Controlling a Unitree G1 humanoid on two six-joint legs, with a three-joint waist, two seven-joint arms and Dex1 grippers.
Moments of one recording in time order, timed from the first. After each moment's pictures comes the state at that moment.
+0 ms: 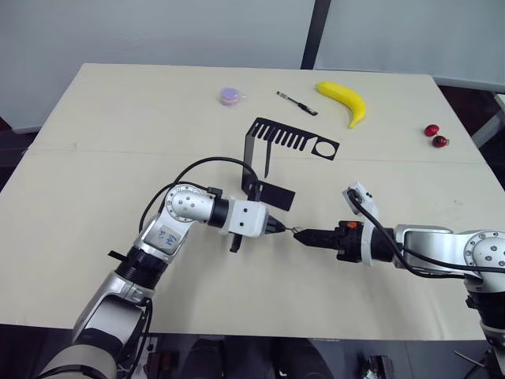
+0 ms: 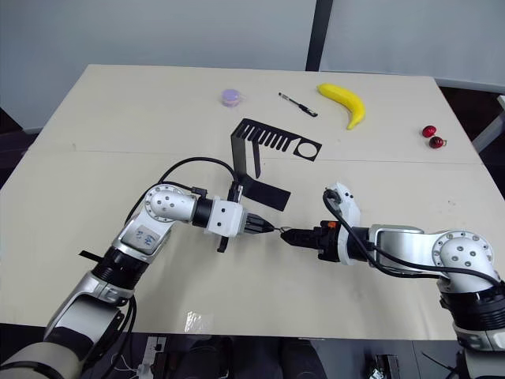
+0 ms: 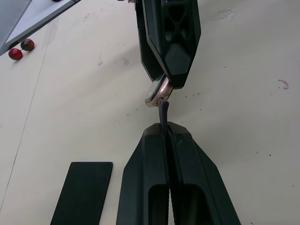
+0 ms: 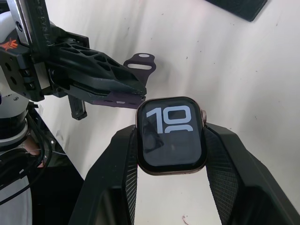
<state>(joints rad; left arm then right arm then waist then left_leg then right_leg) -0.70 0.44 -0.35 0.13 0.00 -0.15 -1.12 -0.41 -0.86 0.03 -0.24 1.95 1.13 -0.28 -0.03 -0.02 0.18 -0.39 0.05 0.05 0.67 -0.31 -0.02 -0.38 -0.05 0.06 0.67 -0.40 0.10</state>
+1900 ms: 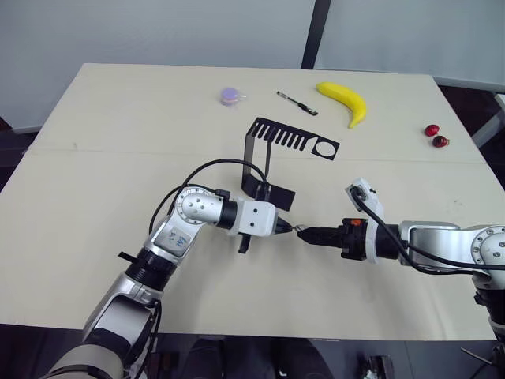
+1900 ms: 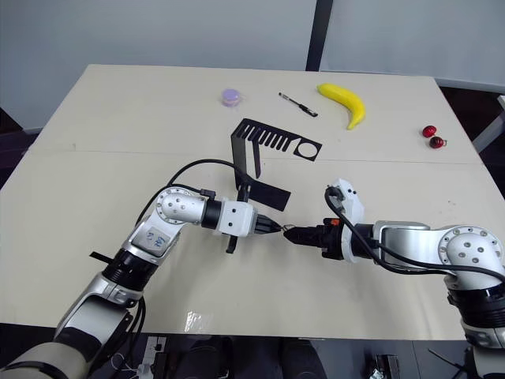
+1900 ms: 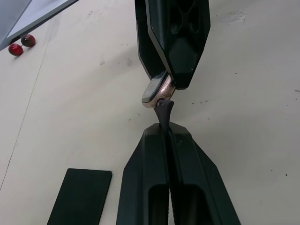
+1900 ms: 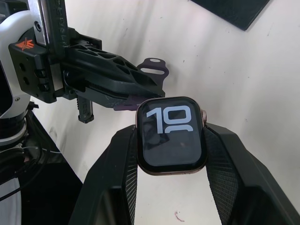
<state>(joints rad) -0.70 0.37 -0.36 0.14 0.05 -0.11 -1.08 -0.43 -0.91 0.04 -0.26 1.94 1.13 -0.26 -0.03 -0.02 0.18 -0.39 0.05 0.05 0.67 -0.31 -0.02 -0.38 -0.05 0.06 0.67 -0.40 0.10</state>
